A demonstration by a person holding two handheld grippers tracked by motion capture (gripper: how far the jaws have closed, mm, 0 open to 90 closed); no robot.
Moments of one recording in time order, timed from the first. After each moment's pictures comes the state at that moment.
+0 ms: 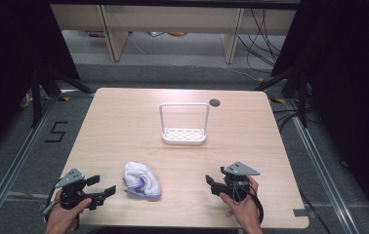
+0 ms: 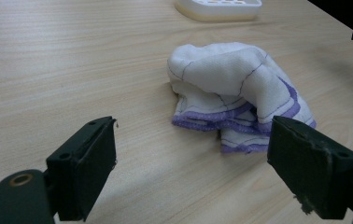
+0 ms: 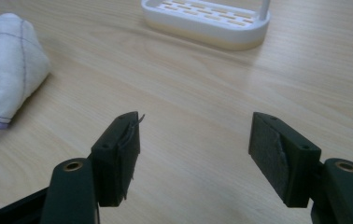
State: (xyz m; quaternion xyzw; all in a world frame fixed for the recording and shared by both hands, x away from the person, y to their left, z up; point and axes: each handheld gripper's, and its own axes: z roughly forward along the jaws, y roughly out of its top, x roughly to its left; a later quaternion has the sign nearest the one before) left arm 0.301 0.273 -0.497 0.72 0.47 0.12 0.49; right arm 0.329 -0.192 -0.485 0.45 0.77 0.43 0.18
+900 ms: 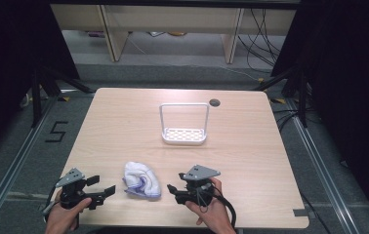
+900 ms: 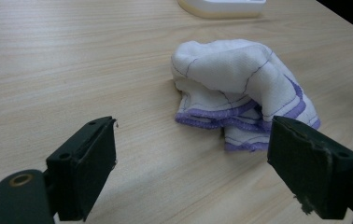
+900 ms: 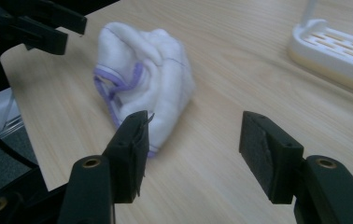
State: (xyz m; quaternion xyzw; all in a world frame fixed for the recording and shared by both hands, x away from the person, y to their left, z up) left arm 0.302 0.274 -0.498 0.72 0.48 0.12 0.48; right arm 0.313 -0.093 -0.464 0.33 0.82 0.45 0.11
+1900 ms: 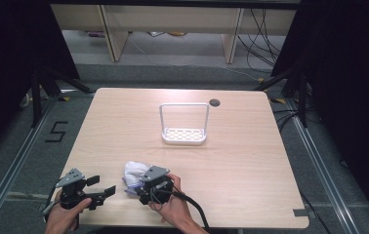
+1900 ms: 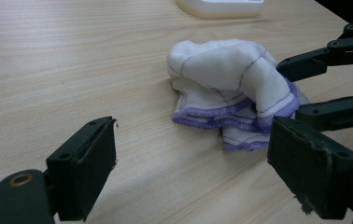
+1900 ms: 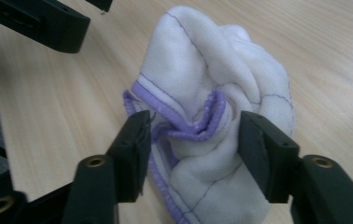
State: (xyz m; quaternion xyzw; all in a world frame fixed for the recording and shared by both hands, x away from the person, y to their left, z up) left arm 0.302 0.273 -0.498 0.72 0.47 0.12 0.49; right arm 0.329 0.007 -0.489 0.27 0.87 0.39 0.12
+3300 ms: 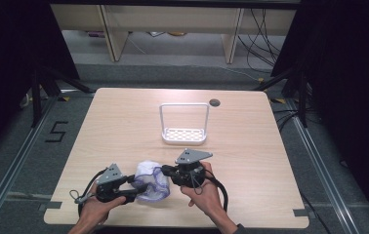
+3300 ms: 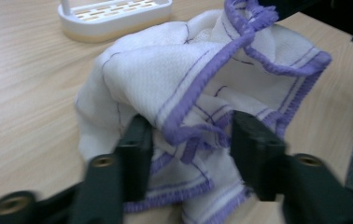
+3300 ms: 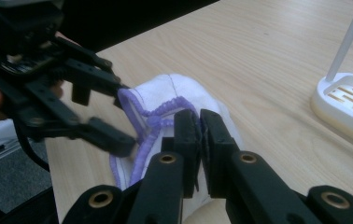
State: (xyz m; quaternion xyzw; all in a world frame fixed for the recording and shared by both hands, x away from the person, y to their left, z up) left arm 0.323 0.180 -0.492 0.79 0.34 0.12 0.50; right arm 0.347 -0.078 -0.440 0.28 0.82 0.49 0.07
